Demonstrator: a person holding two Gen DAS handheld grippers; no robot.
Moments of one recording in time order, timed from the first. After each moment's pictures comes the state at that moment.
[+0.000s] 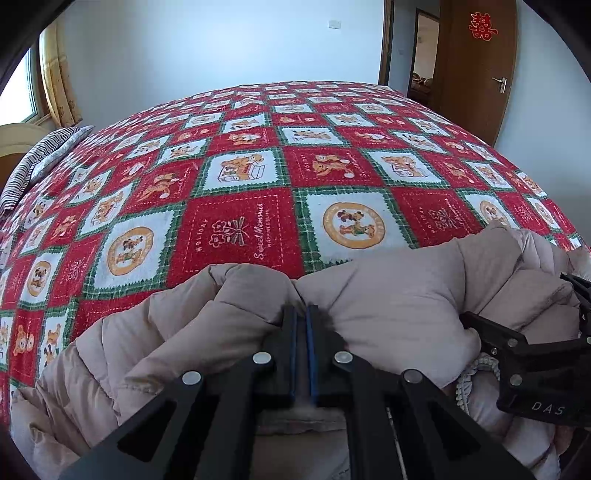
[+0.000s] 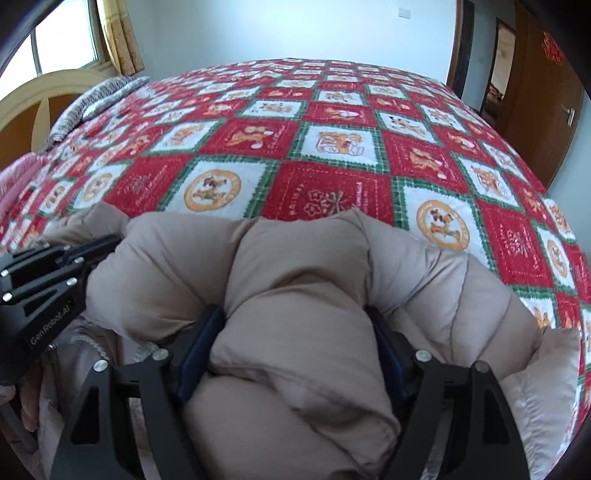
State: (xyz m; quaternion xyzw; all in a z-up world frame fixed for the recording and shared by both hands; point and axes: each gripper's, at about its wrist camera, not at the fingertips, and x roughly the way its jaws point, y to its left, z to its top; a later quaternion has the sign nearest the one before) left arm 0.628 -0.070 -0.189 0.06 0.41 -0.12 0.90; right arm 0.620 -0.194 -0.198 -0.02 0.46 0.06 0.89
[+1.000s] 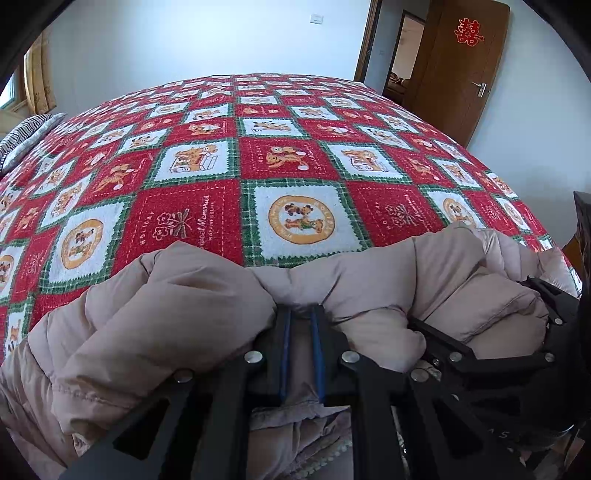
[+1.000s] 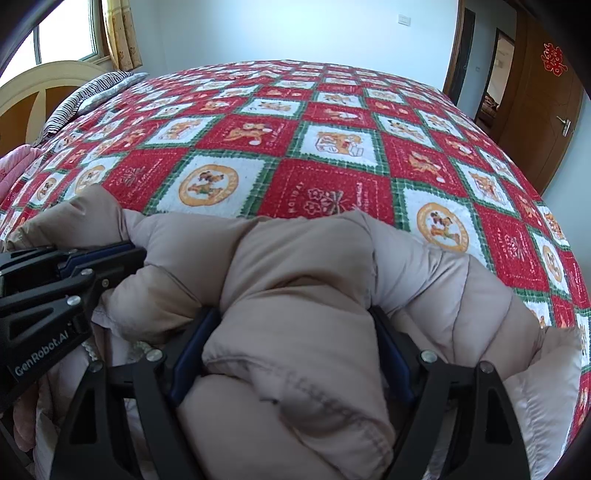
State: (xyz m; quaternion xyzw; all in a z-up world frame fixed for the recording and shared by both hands) left arm 0.627 -0.088 -0.193 0.02 0.43 -0.18 0.88; right arm 0.621 -0.187 -0.206 -0.03 0.45 0.05 0.89
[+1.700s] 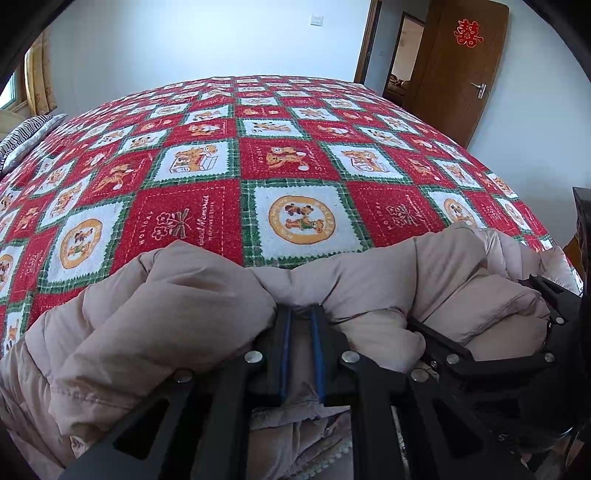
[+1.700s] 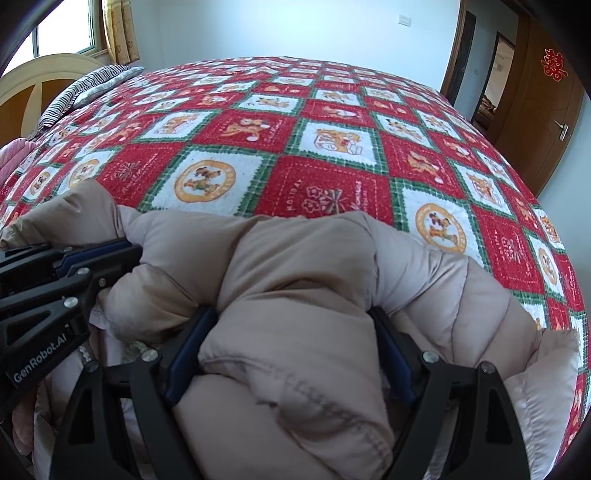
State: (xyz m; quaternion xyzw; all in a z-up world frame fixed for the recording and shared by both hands) left arm 0.627 -0.088 -0.195 0.02 0.43 -0.18 0.88; right arm 0.625 -0.184 -0.208 -0.05 0.46 0.04 0.89
